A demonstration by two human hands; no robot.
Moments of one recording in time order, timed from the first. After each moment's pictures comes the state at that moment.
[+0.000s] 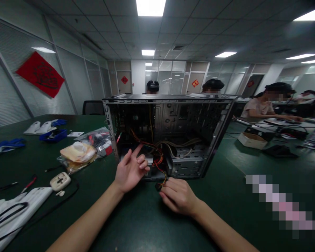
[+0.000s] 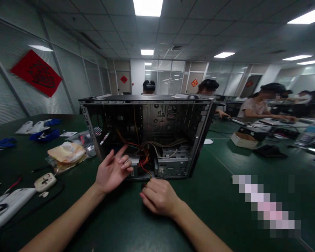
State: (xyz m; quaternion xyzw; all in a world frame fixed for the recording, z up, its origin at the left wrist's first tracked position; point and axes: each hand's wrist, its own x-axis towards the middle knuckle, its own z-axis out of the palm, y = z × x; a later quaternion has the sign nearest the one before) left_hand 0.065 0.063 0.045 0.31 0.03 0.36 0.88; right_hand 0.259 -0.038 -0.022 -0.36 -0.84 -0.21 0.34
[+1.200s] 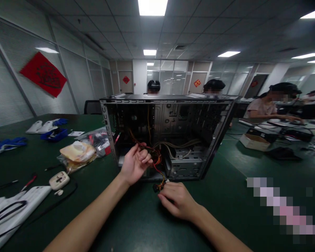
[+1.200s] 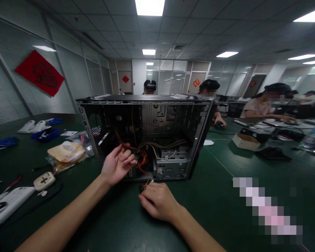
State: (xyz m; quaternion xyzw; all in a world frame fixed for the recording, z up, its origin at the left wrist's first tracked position) left_hand 0.097 0.070 0.061 0.33 0.07 0.41 0.85; right_hand 0.260 -0.041 -0.025 -0.39 -0.85 -0.05 0.36
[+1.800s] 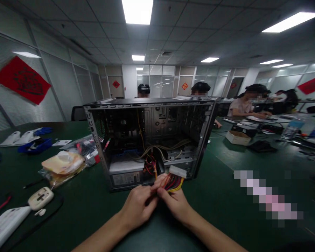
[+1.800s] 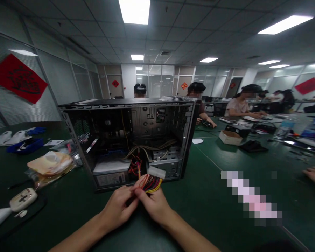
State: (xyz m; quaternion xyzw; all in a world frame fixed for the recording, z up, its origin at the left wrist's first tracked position) left_hand 0.084 0.028 -0.020 0.86 0.17 0.34 0.35; right_hand 0.245 -0.040 -0.021 -0.39 -0.66 0.20 0.61
